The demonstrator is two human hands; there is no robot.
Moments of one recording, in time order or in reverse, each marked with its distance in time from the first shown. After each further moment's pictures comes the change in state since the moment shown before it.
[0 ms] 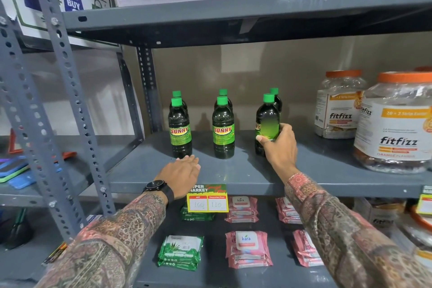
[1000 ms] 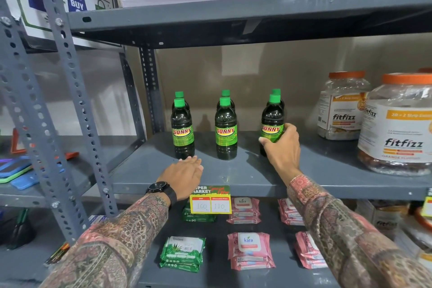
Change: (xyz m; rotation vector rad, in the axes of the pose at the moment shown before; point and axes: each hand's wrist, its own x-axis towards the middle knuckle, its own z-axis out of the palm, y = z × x) left_hand -0.002 0.001 -0.001 -0.006 0.012 -0.006; right_hand -0.004 -0.004 -0.001 -0.005 0.019 0.005
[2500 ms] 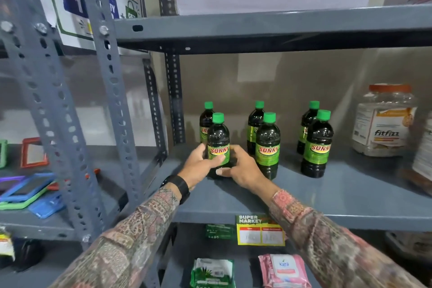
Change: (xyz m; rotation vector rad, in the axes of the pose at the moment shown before) left_hand 0.060 -0.075 -0.047 -1.273 0.093 -0.091; right_hand -0.049 -0.102 0.158 0.148 -0.663 0.030
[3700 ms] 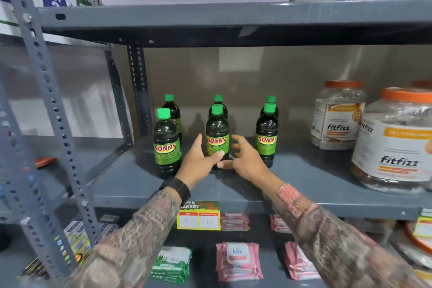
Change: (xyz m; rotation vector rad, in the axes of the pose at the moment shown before) left_hand -0.011 0.011 0.131 0.128 0.093 -0.055; right_hand -0.047 0.037 -0.135 -0.029 -0.010 0.017
